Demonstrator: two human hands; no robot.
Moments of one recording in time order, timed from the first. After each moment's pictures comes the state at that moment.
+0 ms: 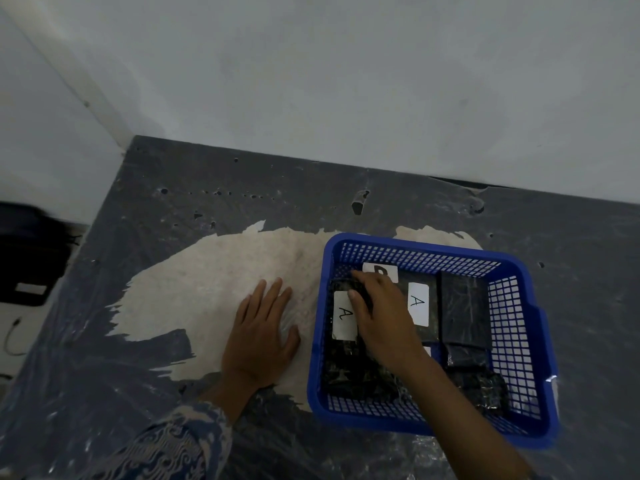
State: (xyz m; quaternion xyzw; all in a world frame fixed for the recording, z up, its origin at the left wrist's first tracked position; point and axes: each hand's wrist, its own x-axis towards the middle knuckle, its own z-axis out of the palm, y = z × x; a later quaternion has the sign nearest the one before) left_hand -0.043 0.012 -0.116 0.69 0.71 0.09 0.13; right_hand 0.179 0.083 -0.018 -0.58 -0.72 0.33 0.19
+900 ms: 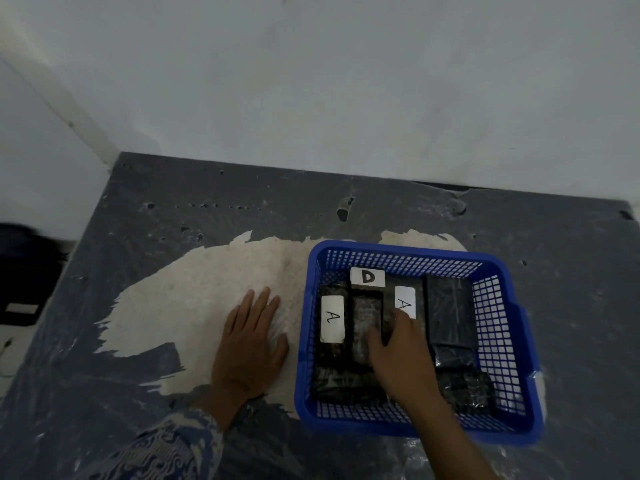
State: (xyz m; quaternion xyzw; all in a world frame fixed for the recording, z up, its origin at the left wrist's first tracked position) left_hand -0.043 0.011 -0.115 0.69 0.70 0.09 0.13; right_hand 0.210 0.046 -0.001 -0.73 -0.57 0.36 0.12
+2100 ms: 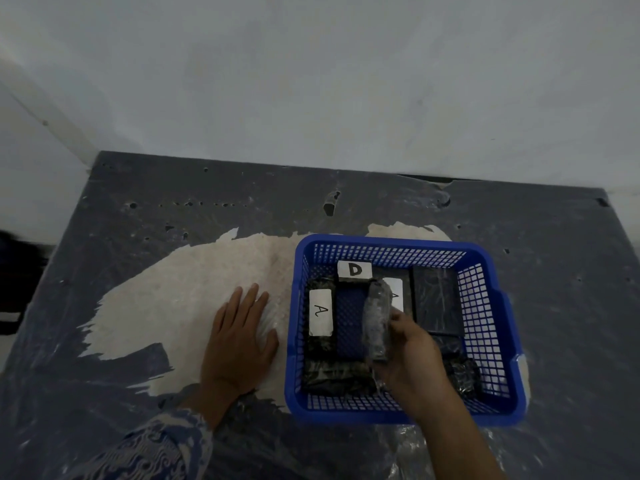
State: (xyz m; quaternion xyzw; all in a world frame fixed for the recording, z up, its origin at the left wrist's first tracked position) left_hand -0.040 0.011 -0.106 0.69 0.70 0.10 0.15; right_hand 0.224 0.041 0.024 -0.58 -0.06 0.71 0.39
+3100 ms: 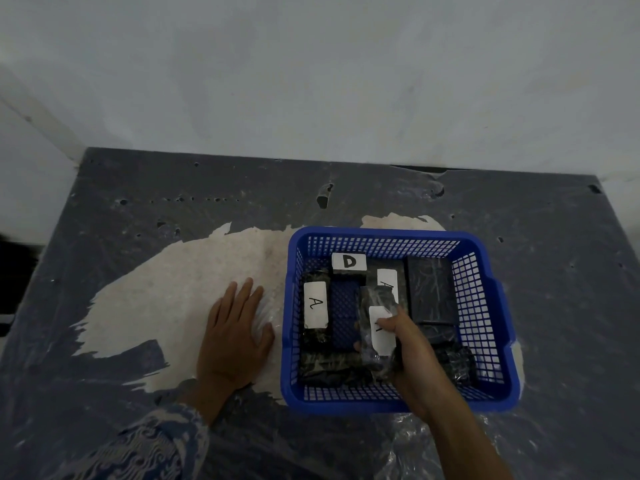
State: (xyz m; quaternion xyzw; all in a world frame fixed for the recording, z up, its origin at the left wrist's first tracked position) left_hand -0.039 0.012 -0.101 0.68 0.71 0.09 0.15; right_hand 0.240 0.028 0.012 -0.59 -0.18 0.70 0.36
